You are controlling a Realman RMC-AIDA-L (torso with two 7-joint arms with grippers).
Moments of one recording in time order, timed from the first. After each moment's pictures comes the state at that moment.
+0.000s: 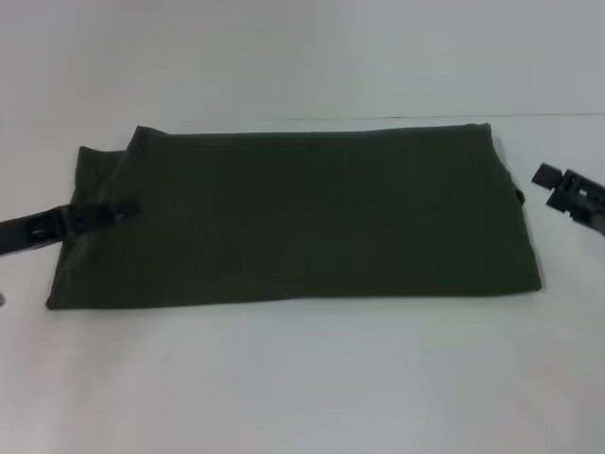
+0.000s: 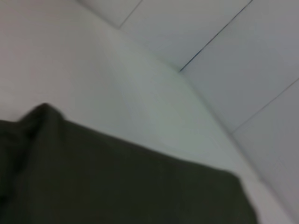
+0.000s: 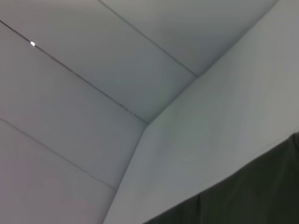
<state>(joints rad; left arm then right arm) -0.50 -2.06 0.41 0.79 2.15 1.46 -2.07 0.43 1.96 -0.66 -0.39 -1.60 -1.35 1.87</state>
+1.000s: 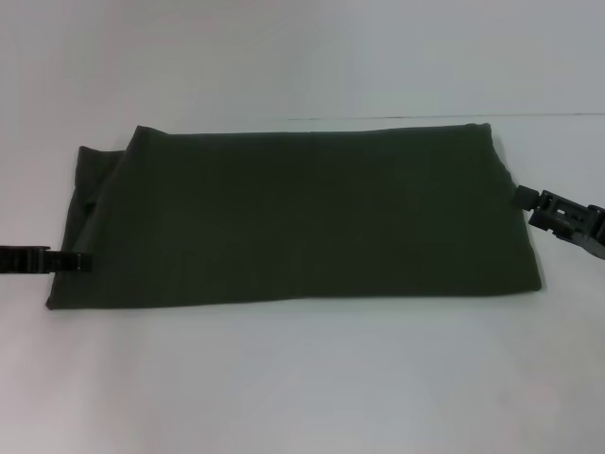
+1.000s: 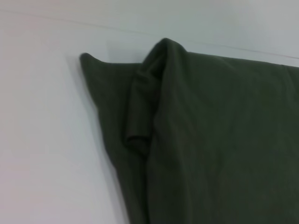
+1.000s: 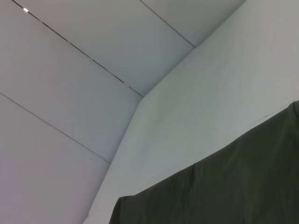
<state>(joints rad) -0.60 -2.02 0.45 0.84 2.59 1.34 -2.17 0.44 1.97 -0.66 -0.40 -1.68 -1.34 1.89</state>
